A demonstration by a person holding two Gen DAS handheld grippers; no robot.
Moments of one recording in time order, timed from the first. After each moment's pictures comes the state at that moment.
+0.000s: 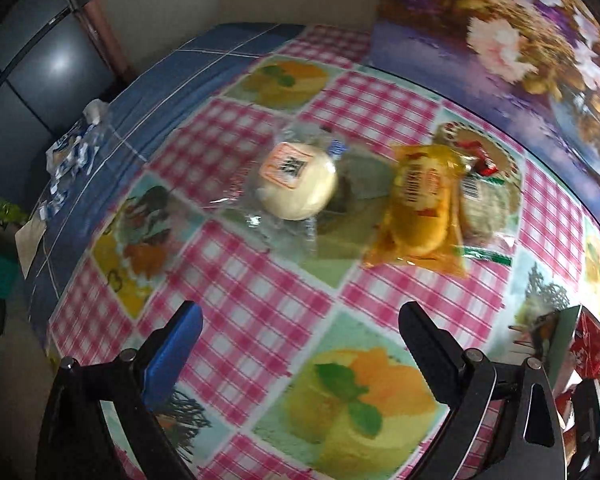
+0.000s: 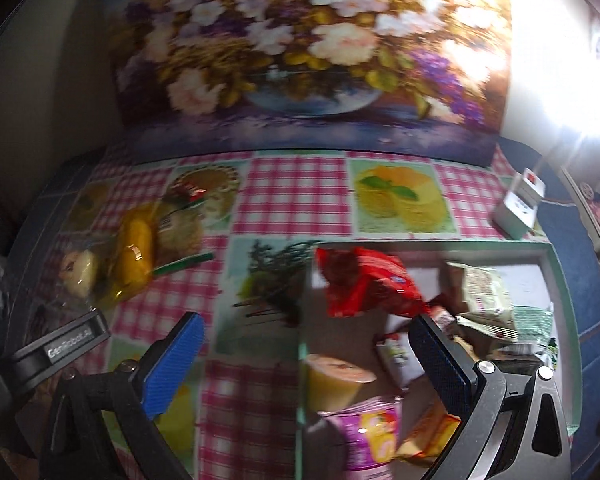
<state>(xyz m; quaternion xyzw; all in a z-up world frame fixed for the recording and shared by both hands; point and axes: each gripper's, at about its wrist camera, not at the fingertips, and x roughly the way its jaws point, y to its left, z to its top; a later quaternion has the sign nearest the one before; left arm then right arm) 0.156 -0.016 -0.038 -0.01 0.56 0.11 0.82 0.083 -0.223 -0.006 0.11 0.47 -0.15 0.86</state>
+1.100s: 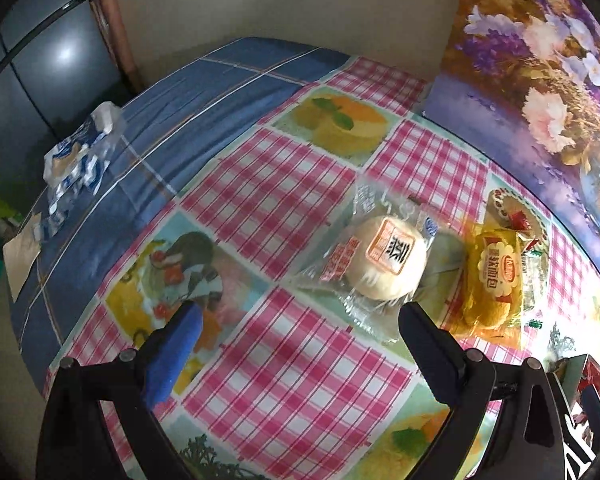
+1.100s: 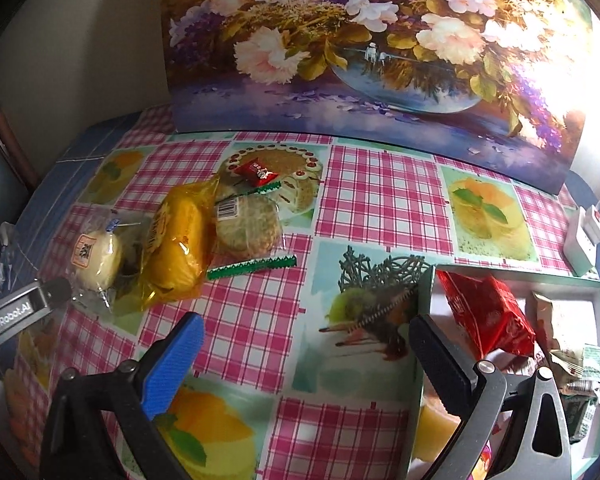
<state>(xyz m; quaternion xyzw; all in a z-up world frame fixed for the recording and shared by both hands) 0.191 0.060 -0.034 -0.05 0.52 0.09 0.85 0.138 -0.169 -0.040 0.08 0.49 -0.10 0.86</state>
